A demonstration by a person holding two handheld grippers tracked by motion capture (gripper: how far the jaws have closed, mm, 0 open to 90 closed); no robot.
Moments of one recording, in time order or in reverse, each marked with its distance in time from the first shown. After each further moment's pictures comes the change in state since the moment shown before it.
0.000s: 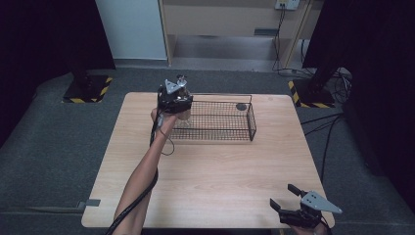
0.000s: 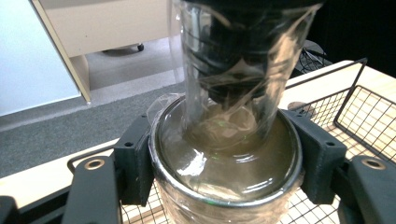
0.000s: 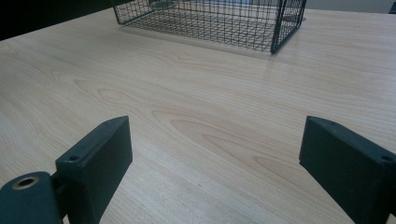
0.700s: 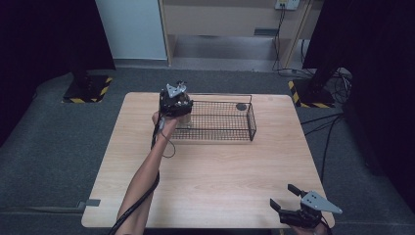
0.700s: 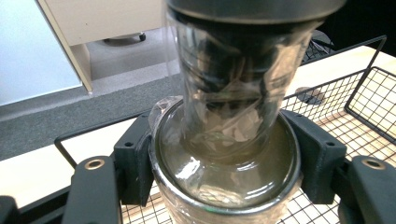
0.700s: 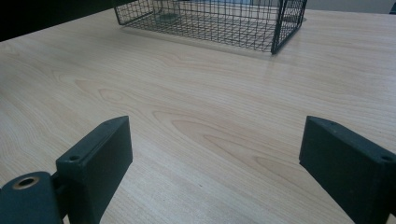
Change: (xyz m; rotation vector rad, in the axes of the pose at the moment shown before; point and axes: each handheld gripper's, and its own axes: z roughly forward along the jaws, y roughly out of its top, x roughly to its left) left arm 0.000 -0.013 0.010 0.036 0.010 0.001; right arm 0.000 0.000 0.000 -0.002 0.002 -0.001
